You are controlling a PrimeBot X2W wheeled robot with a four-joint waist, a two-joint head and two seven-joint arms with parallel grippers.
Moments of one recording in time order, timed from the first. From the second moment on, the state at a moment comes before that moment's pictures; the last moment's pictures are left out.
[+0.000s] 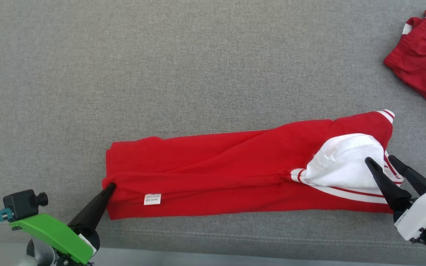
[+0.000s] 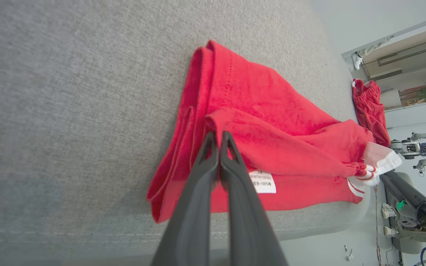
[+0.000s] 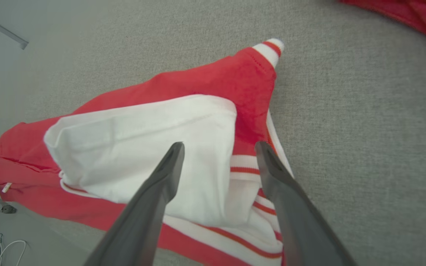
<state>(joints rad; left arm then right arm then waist) -0.13 0.60 -0.66 0.00 -1.47 -0.13 -0.10 0.17 -0.53 0.18 -0.27 0.81 -0.08 0.23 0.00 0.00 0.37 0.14</state>
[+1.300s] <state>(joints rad) 0.02 0.57 -0.58 -0.08 -1.35 -0.07 -0.24 0.32 -0.25 0.16 -0.22 1.01 -0.08 0.03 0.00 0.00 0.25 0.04</state>
